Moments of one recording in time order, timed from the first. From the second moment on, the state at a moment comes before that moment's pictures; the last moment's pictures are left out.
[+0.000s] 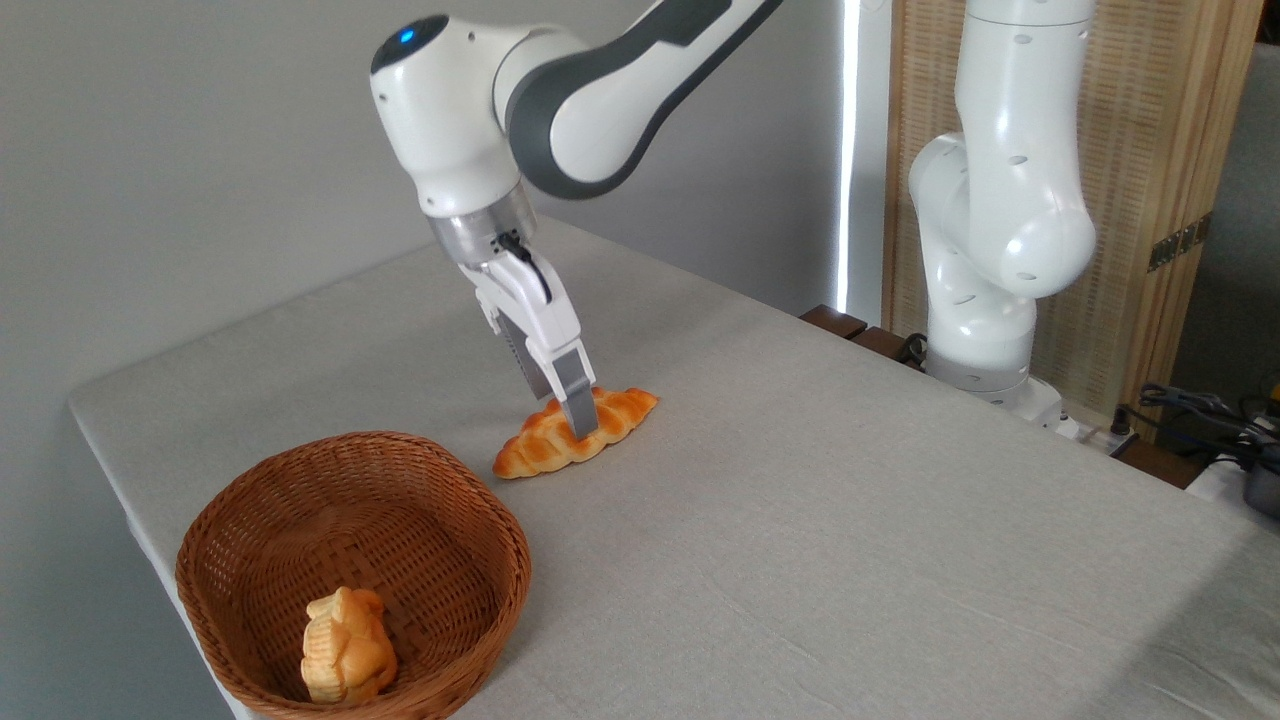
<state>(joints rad) -0.52 -0.05 0.15 -2.12 -0.04 1.91 0.58</state>
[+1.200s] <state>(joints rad) -0.52 -0.03 0.15 -2.12 0.00 1.92 0.58</state>
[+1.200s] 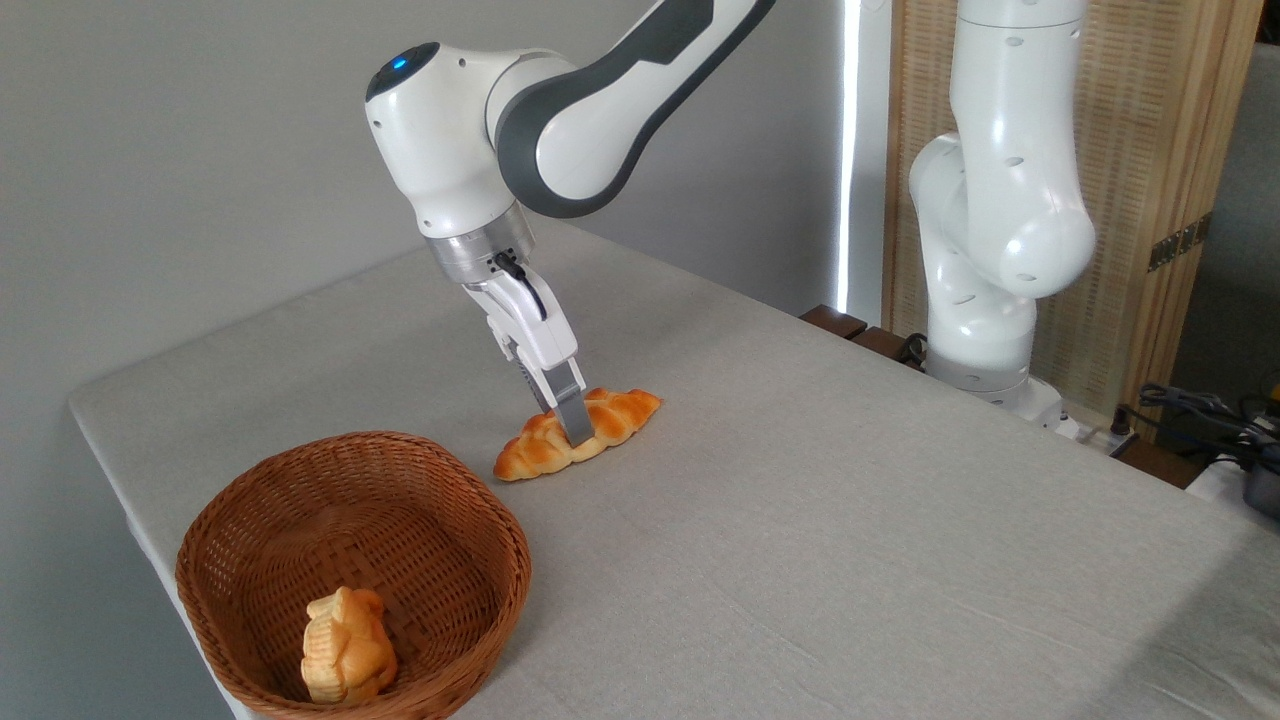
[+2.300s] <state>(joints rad) -0.50 -0.09 0.21 -1.95 0.00 2.21 0.58</state>
